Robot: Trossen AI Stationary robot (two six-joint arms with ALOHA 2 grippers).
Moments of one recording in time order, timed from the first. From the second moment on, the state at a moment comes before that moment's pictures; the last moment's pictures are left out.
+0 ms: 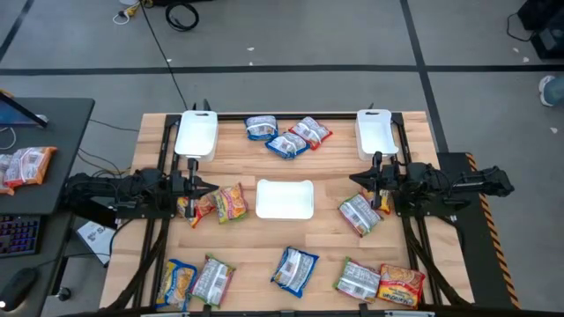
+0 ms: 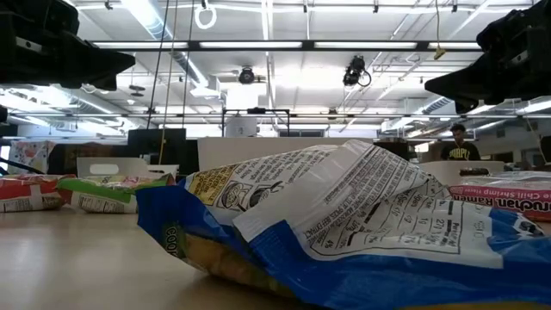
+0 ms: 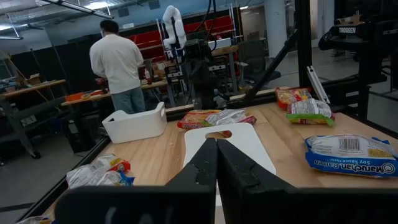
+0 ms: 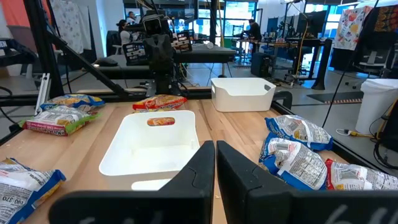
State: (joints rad) left arm -0.08 0.01 0.01 0.08 -0.10 0.19; right arm 0.02 0.07 0.01 0.06 0.19 -0.02
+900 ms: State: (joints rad) left arm -0.08 0.01 0.01 0.08 -0.10 0.19; right arm 0.02 0.07 0.01 0.06 0.19 0.00
